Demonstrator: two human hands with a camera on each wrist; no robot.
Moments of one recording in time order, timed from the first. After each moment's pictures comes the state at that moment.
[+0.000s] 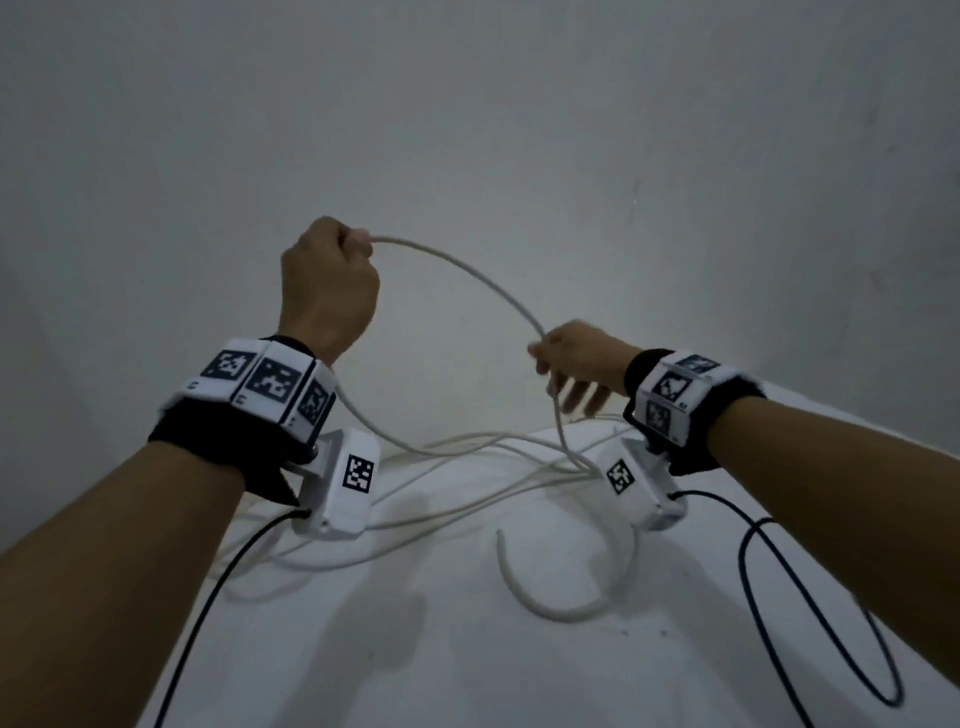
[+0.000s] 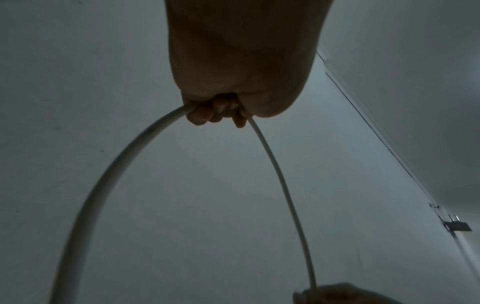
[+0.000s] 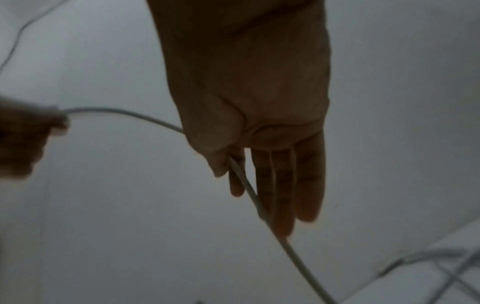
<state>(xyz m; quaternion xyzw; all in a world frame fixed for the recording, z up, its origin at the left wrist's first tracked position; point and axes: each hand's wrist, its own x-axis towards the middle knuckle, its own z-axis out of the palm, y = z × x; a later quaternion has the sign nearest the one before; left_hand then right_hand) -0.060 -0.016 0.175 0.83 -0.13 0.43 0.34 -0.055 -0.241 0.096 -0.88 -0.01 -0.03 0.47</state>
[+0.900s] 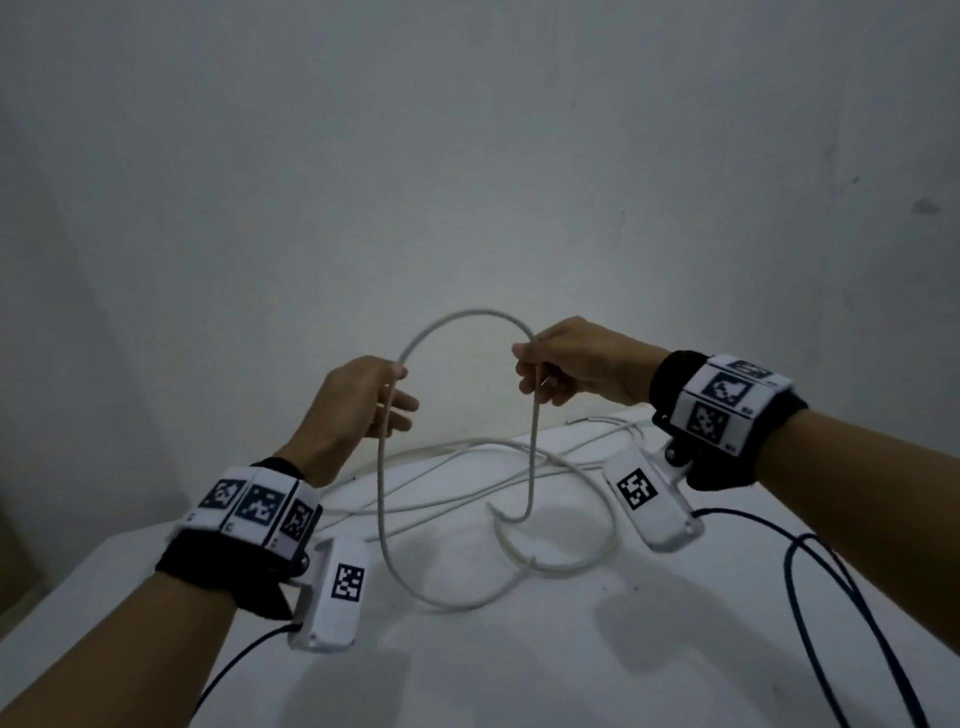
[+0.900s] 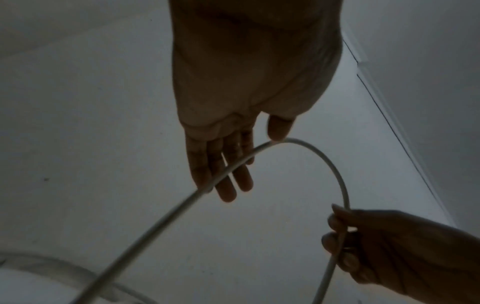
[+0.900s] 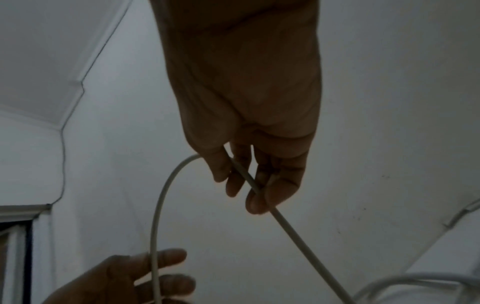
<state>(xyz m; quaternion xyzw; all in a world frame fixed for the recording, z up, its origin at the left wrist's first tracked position) -0.143 0.020 0.111 0.81 -0.14 0.13 0.55 -0.149 -0.222 0.122 -0.83 -0.10 -0.02 0.55</state>
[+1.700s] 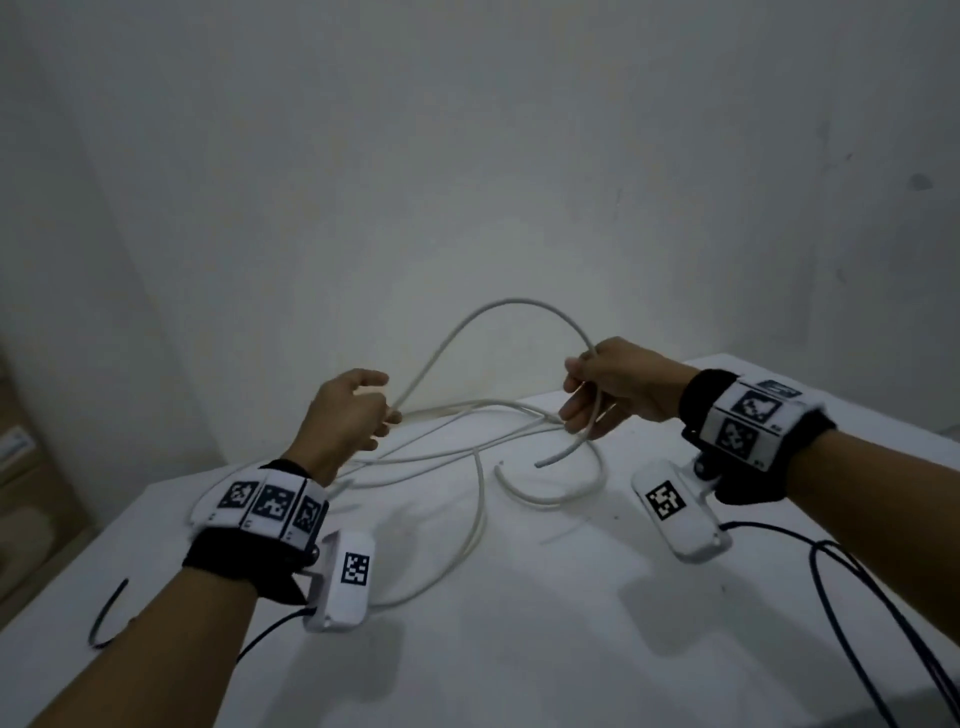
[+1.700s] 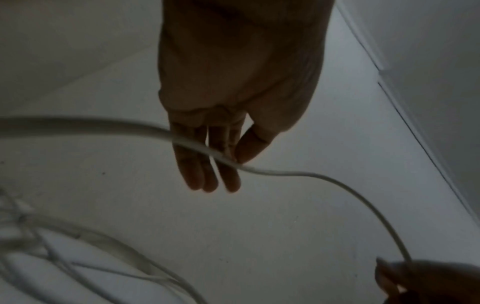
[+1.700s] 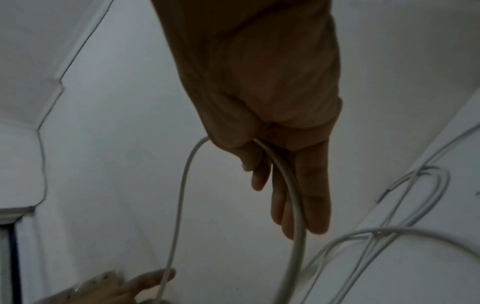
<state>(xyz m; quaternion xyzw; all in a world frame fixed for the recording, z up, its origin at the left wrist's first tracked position) -0.187 0.044 0.074 0.85 -0.03 0.11 0.52 -0.217 -0.237 0.079 -0.81 -0.01 0.04 0.59</state>
